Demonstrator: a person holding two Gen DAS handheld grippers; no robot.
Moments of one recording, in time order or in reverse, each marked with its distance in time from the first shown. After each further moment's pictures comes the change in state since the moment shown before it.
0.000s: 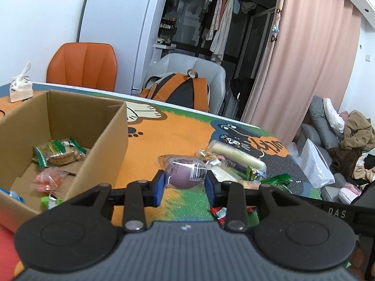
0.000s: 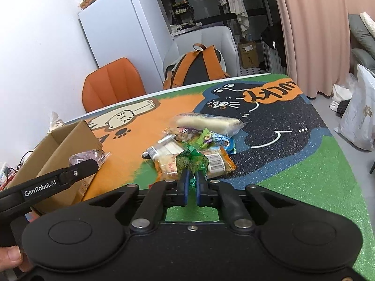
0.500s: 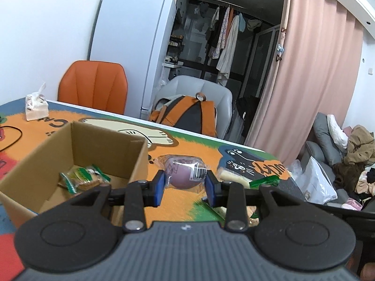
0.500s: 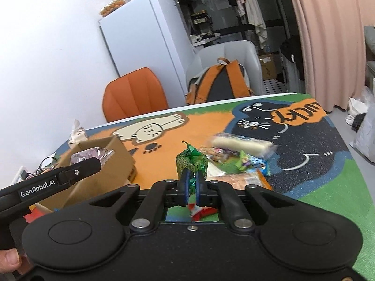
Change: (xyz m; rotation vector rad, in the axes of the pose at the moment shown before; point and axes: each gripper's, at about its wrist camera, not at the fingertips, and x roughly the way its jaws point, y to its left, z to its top) left arm -0.043 0.017 0.028 -0.015 -0.086 0.034; right arm -0.012 0.042 0.021 -0.040 -0.046 0.084
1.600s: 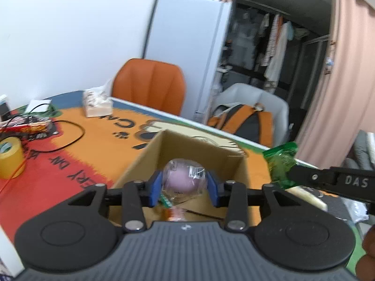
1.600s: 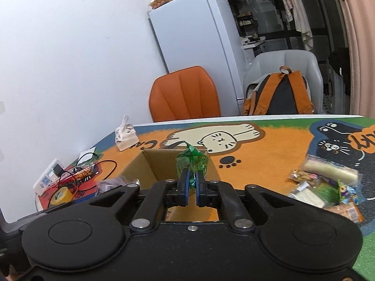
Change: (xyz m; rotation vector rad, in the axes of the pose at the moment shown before) left arm -0.017 0.099 0.018 -0.100 0.003 0.229; right arm 0.040 0.122 0.025 -0.100 0.004 0.169
